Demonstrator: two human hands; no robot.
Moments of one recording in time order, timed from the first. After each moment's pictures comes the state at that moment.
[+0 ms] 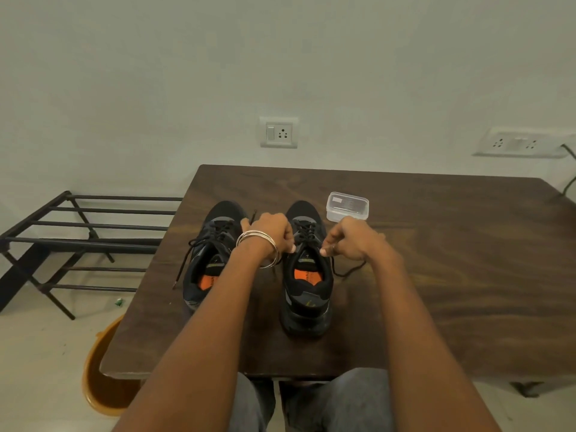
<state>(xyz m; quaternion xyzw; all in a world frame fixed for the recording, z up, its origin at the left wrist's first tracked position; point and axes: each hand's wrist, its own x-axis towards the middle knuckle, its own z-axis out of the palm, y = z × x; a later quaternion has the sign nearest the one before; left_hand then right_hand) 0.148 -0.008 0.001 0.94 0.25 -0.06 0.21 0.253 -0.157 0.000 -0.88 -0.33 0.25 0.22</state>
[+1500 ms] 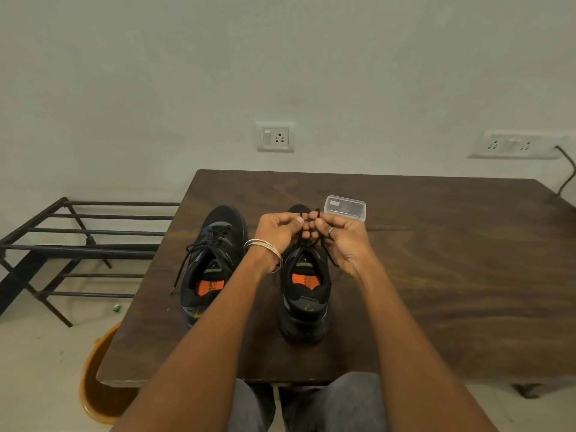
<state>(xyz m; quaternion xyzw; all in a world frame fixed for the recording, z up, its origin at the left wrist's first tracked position) 0.154 -0.029 -0.017 0.61 0.25 0.19 0.73 0.232 -0.140 -0.013 -0.54 -0.10 0.31 0.78</state>
